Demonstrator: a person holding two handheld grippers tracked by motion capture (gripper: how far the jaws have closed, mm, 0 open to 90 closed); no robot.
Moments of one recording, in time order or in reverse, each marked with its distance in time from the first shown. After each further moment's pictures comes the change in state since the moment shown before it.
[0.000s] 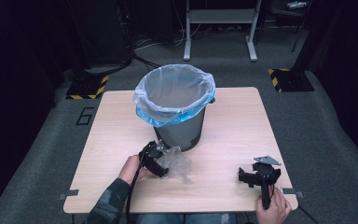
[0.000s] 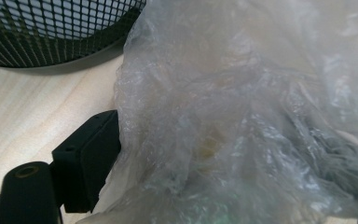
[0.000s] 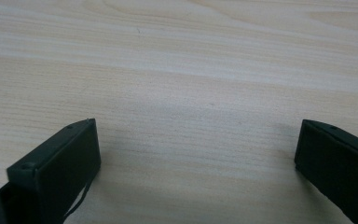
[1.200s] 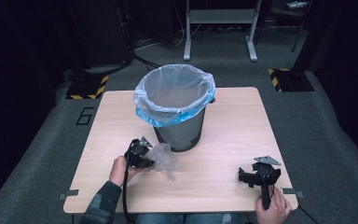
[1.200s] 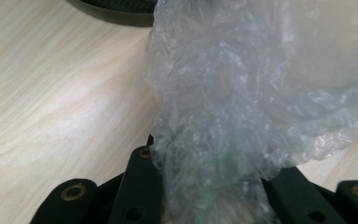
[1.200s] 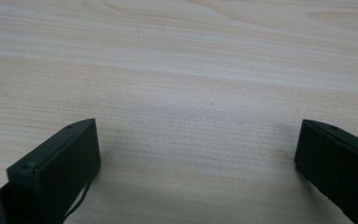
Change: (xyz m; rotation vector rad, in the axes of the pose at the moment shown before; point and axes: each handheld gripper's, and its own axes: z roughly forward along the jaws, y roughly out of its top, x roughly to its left) left arm 0.022 -0.030 -0.033 -0.049 0.049 -0.190; right arm 0.000 0.000 0.000 0.000 0.000 0.000
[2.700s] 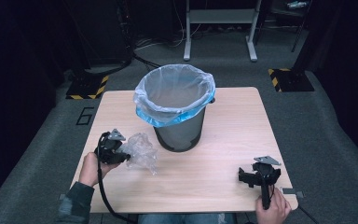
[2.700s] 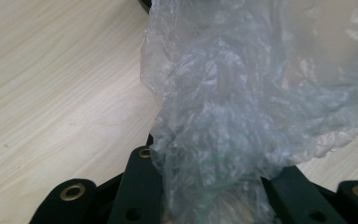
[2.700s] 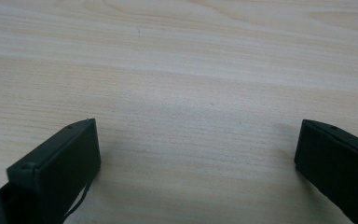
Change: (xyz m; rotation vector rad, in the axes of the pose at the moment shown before) left arm 0.024 -0.016 -0.097 -0.067 0.064 -0.036; right arm 0.000 0.000 0.000 0.000 0.000 0.000
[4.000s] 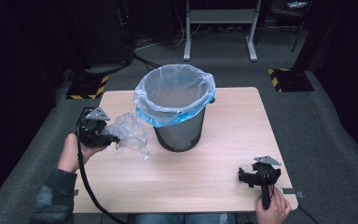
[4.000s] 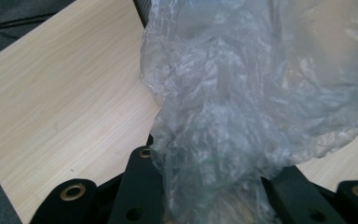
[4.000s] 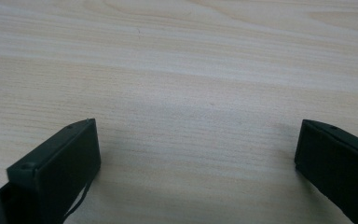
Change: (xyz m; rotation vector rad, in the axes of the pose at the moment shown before) left arm 0.016 0.046 -0.083 -0.090 -0.003 0.039; right arm 0.000 0.000 0.000 0.000 0.000 0.000
